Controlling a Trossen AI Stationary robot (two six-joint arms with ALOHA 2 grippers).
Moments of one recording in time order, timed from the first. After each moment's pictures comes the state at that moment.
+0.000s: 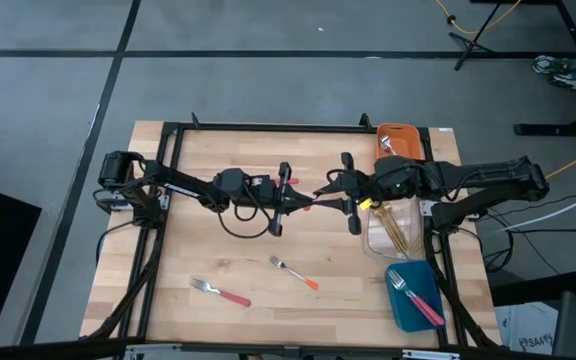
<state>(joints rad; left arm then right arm) 0.02 1.68 0.85 1.10 0.13 0.04 0.11 1.23 1.20 -0.28 0.02 -0.05</state>
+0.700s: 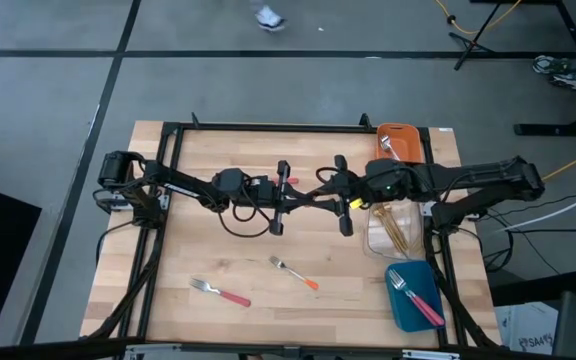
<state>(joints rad) 0.02 1.68 0.85 1.12 0.11 0.12 0.11 1.29 1.20 -0.23 0.04 0.02</state>
